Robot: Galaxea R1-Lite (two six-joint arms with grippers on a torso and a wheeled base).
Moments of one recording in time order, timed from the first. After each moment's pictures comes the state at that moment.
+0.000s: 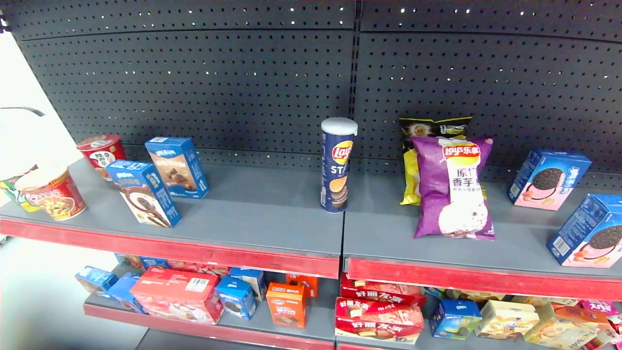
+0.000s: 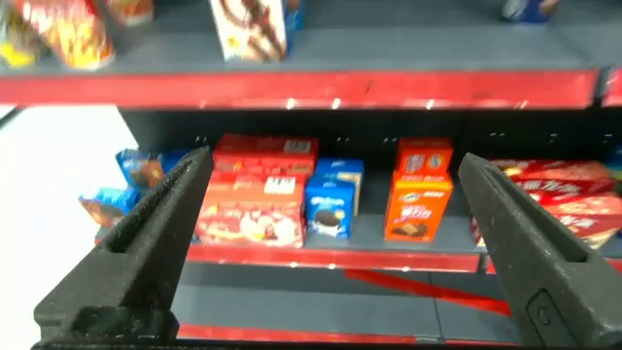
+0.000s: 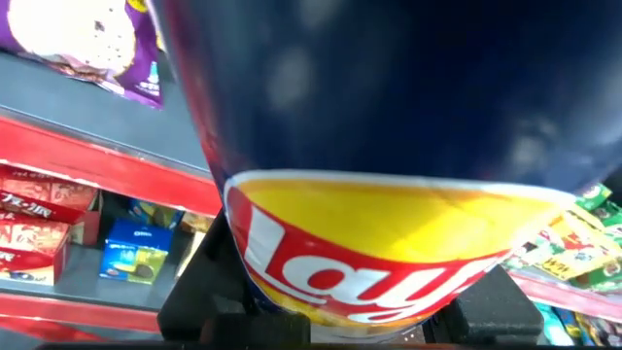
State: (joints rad) left arm -0.02 0.07 -0.09 0.01 -0.04 0.03; right arm 0.09 0.45 -0.32 -0.18 -0.33 -0.53
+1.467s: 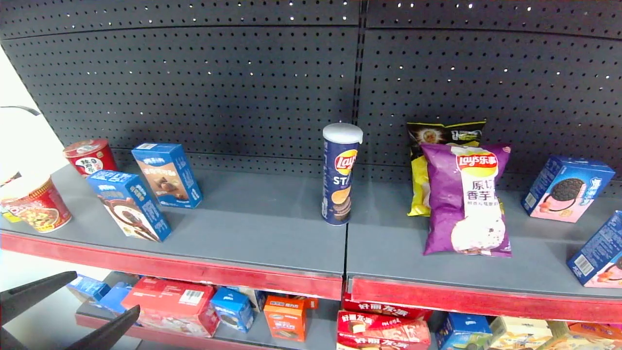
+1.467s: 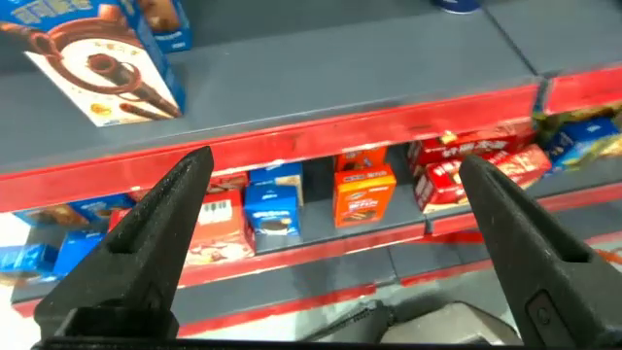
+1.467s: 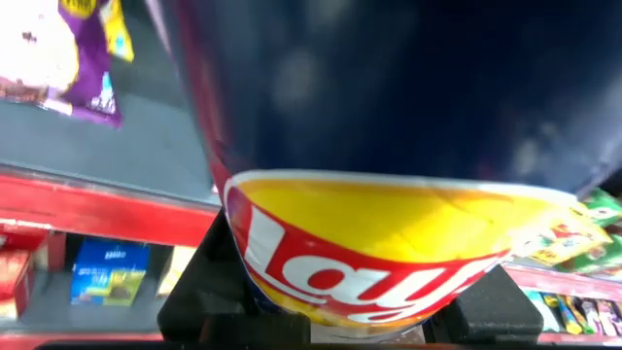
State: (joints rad) left arm -0.26 0.77 -0.34 -0.20 -0.05 0.04; right arm -0.01 0.43 -0.32 -0.18 -0.33 -0.52
